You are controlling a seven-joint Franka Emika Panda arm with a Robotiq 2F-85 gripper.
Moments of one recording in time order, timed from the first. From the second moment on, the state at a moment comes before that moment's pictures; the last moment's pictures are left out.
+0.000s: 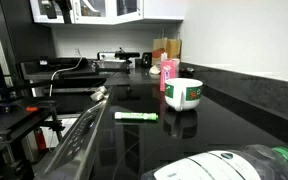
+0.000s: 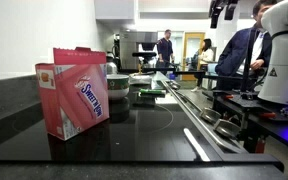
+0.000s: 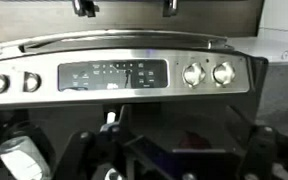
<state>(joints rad) 0.06 -0.85 0.04 -2.81 0.08 2.05 0.07</state>
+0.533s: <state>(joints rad) 0.06 -0.84 0.04 -2.83 0.08 2.05 0.07</state>
